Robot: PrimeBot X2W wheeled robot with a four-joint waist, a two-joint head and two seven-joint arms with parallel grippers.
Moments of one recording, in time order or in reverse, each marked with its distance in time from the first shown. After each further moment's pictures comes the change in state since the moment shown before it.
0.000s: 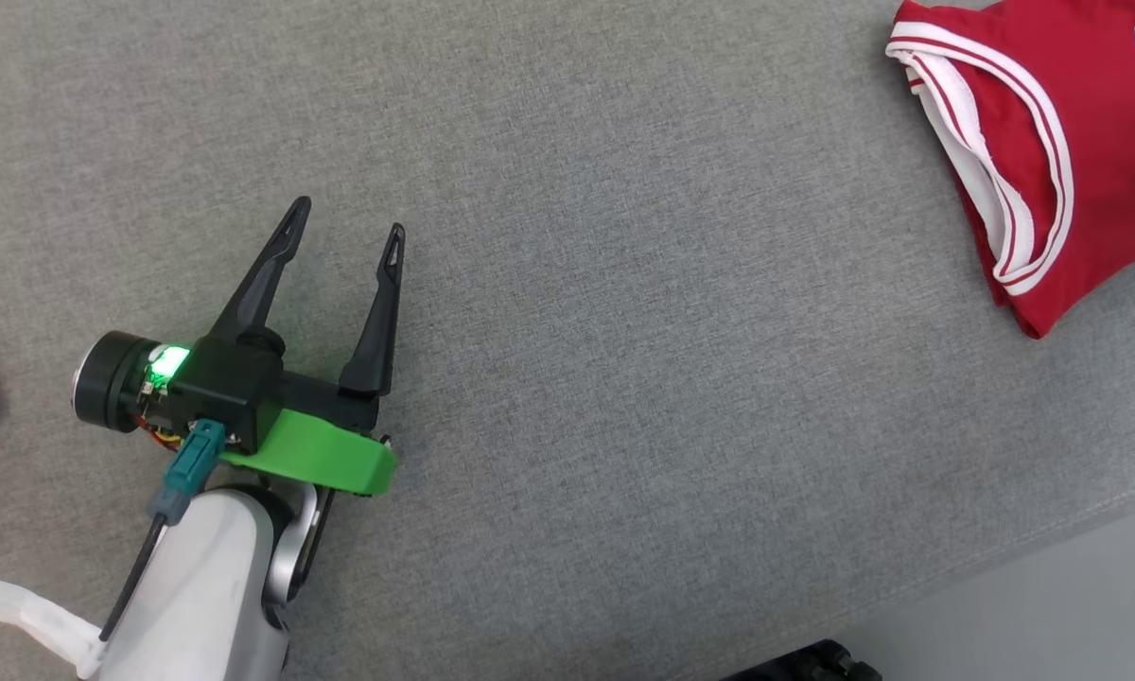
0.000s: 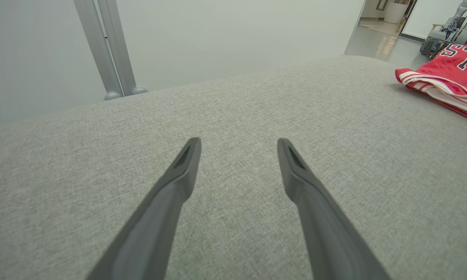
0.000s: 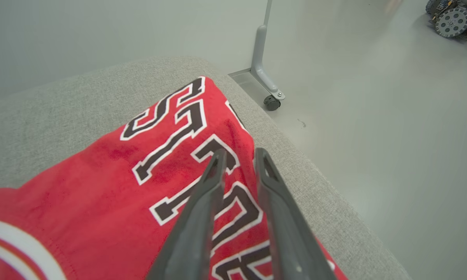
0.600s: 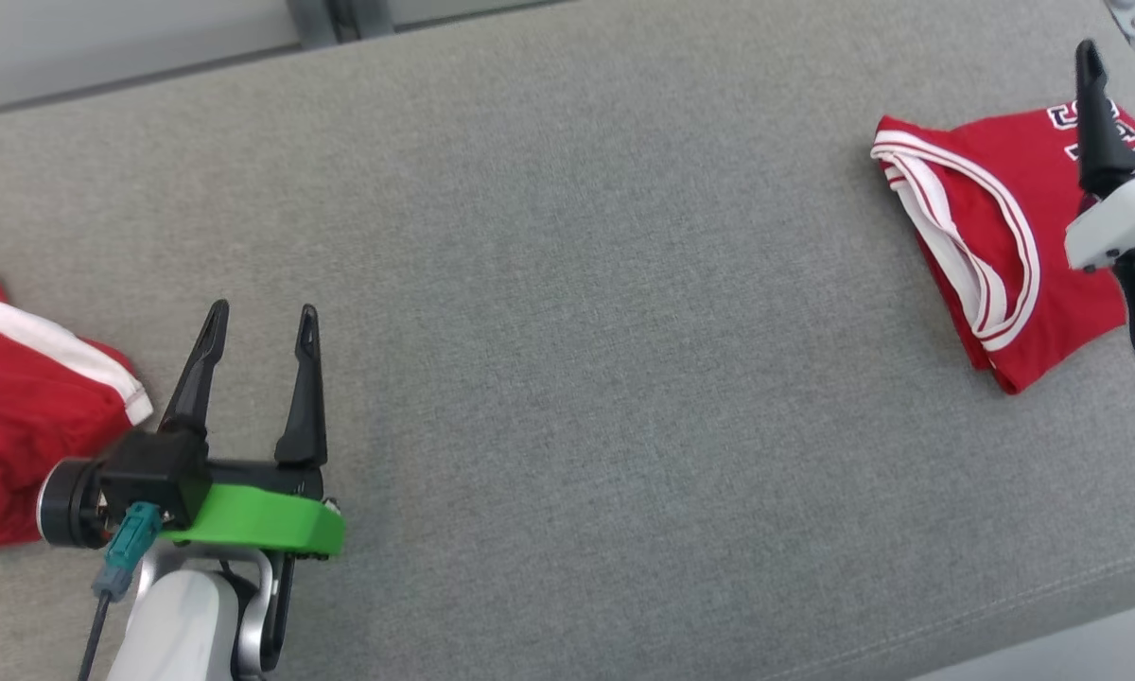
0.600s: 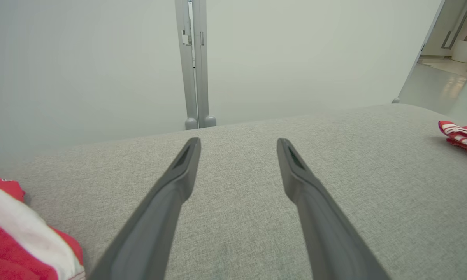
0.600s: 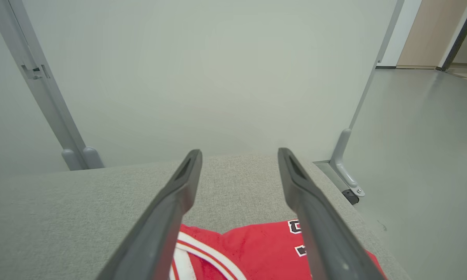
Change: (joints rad) left arm 0.132 -0.017 0.100 0.096 -0.093 0.065 -0.109; right arm 0.259 0.094 -0.225 -0.468 -0.355 0.000 -0.001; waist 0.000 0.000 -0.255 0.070
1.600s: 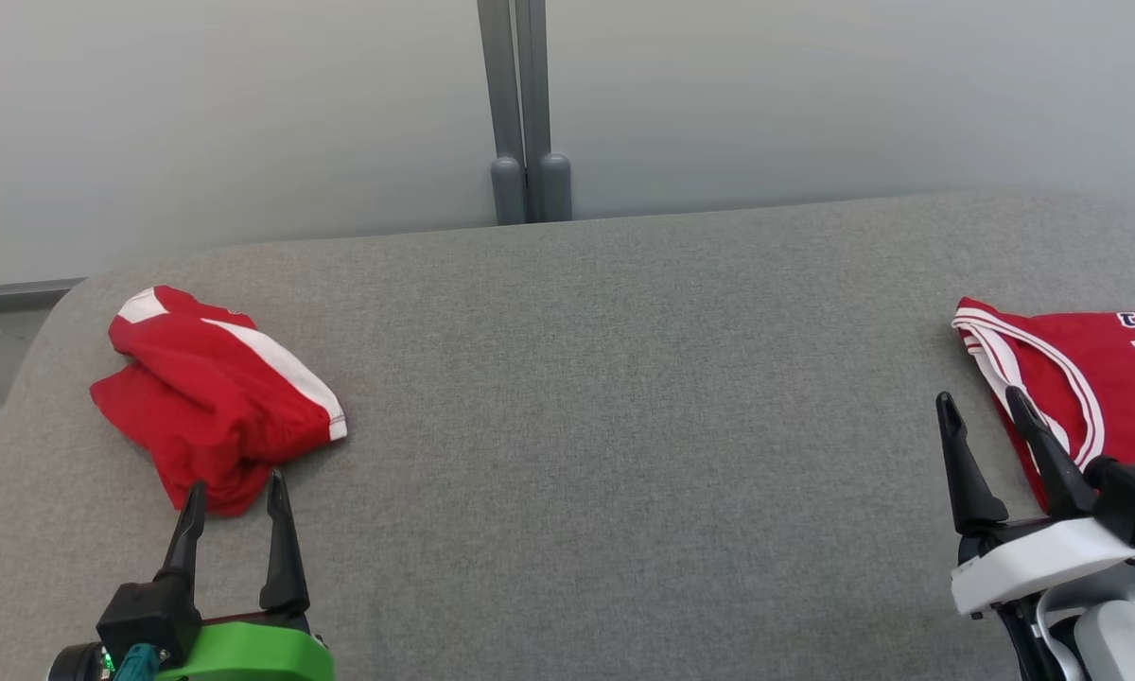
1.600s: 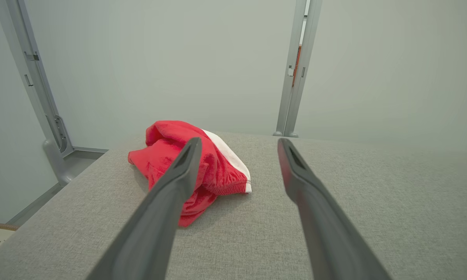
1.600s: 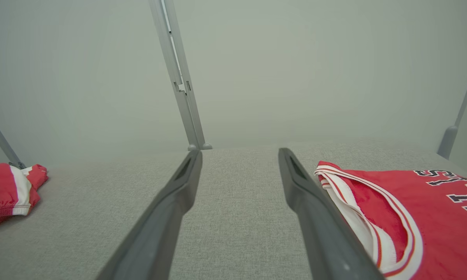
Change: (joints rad) left arm 0.258 -0.063 0.099 0.031 -0.023 0.056 -0.022; right arm 0.745 0.219 -0.179 -0.517 -0.163 0.000 0.000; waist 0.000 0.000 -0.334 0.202
